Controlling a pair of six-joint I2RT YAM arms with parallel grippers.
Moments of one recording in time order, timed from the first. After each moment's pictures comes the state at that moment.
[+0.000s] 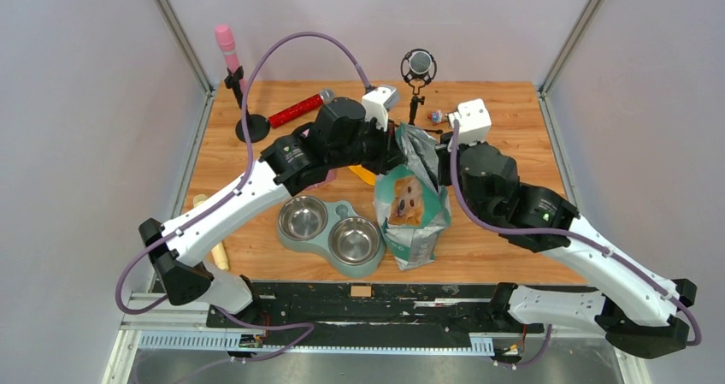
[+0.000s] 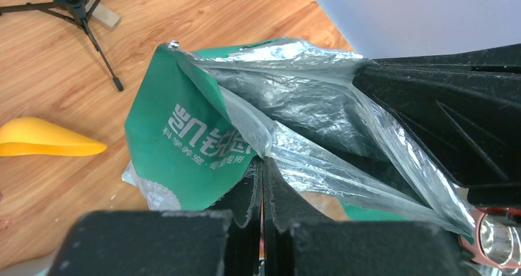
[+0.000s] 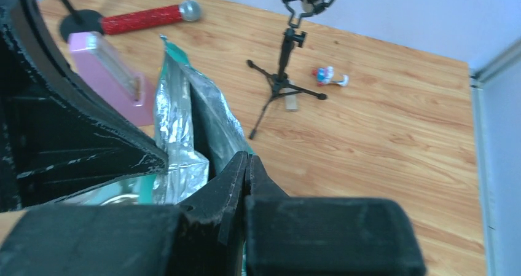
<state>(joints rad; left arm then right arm) -0.92 1.47 1.61 -0.56 0.10 -0.43 1.01 1.03 1.35 -0.64 0.77 0.15</state>
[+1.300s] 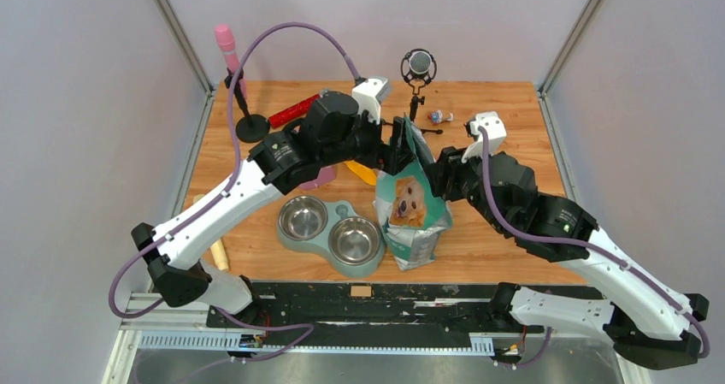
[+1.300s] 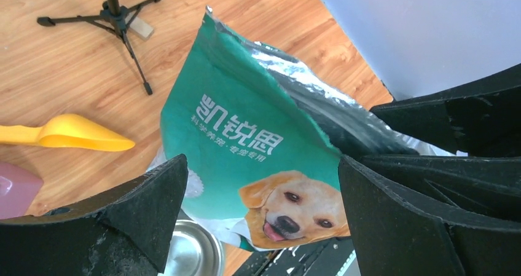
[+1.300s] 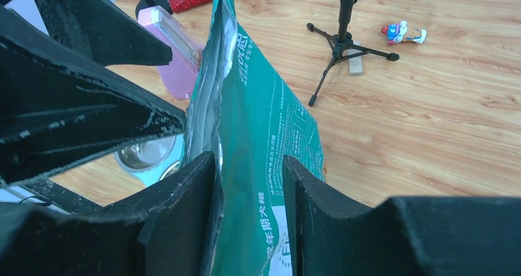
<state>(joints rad) -0.92 1.45 1.68 -0.64 0.02 -0.42 1.00 0.93 1.30 -0.72 0.55 0.39</state>
